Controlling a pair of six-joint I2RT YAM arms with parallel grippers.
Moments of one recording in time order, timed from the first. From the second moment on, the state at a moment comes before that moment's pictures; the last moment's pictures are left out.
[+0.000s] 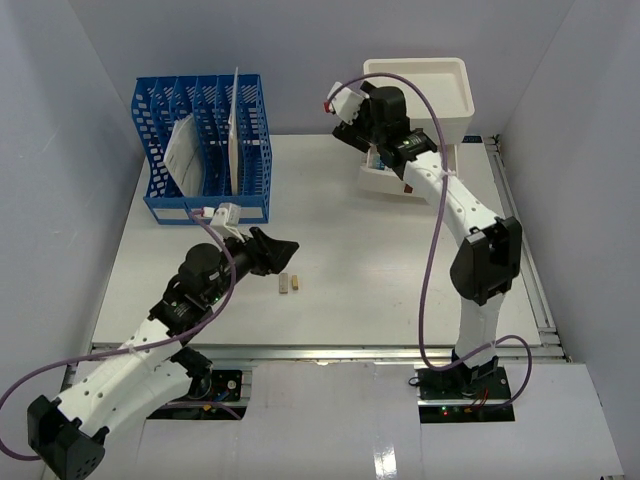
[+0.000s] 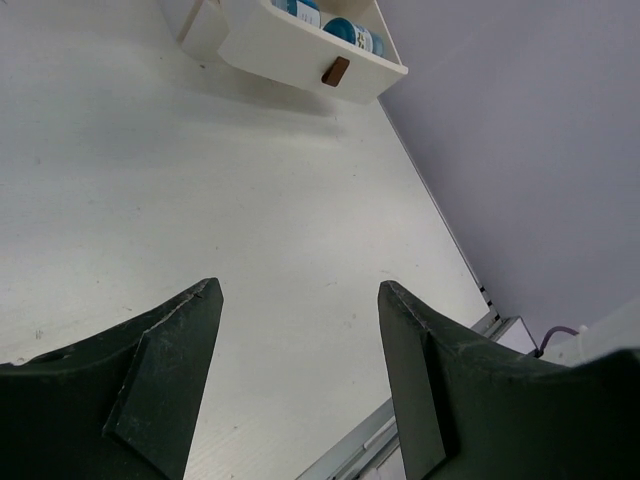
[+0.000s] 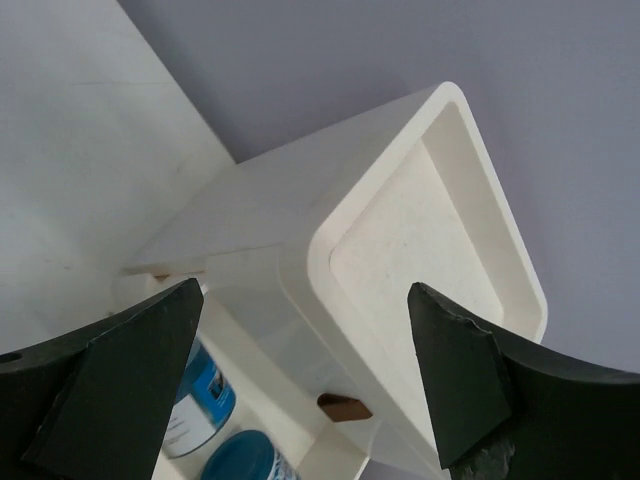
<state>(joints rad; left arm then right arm) -0.64 0.75 0.58 0.07 0.03 -0.64 0.49 1.90 1.88 -0.30 0.09 -0.82</state>
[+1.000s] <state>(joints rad) -0.64 0.64 0.45 0.01 0.08 -0.72 0.33 2.05 1.96 -0.38 0.00 -0.96</state>
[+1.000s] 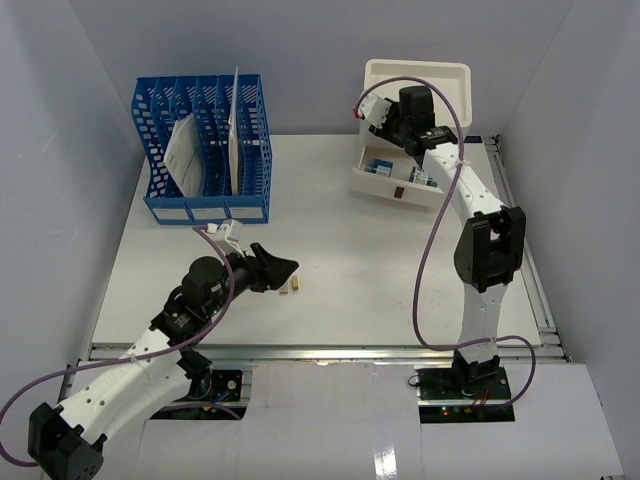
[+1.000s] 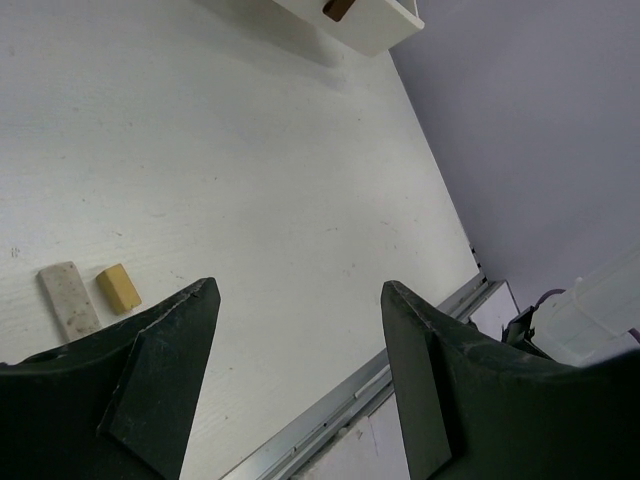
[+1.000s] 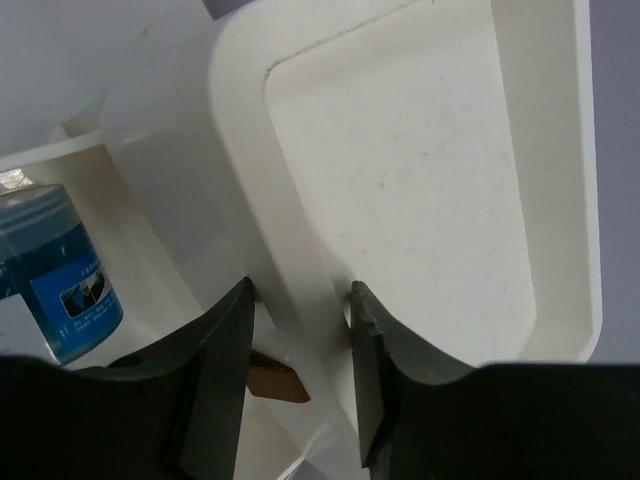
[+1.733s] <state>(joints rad) -0.66 1.59 0.80 0.43 0.08 -0.61 0.54 2.08 2.08 -0.48 0.09 -0.73</state>
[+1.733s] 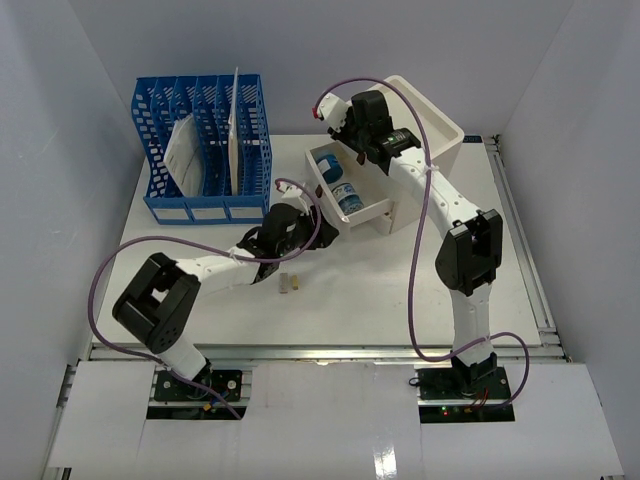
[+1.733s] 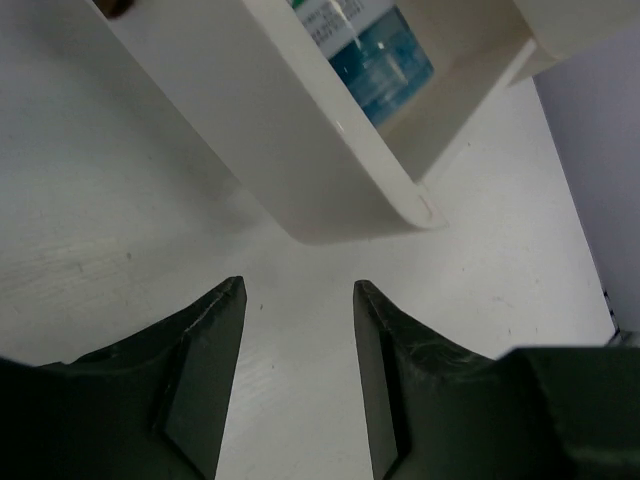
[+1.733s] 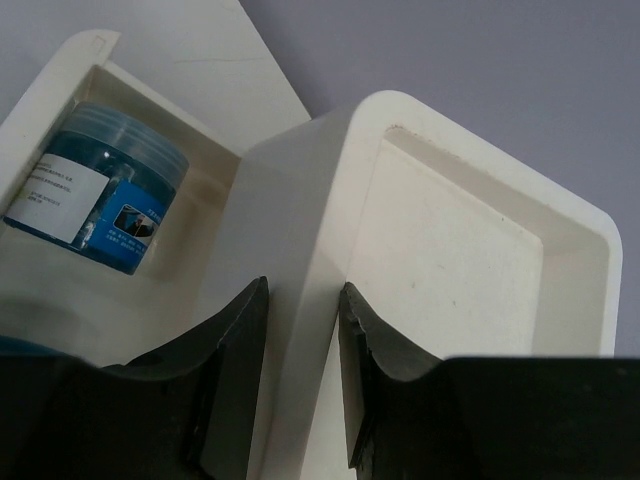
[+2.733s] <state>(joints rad) -0.70 1.85 1.14 0.18 -0.06 -0.55 0.49 2.05 2.00 -0.40 0.04 -0.72</state>
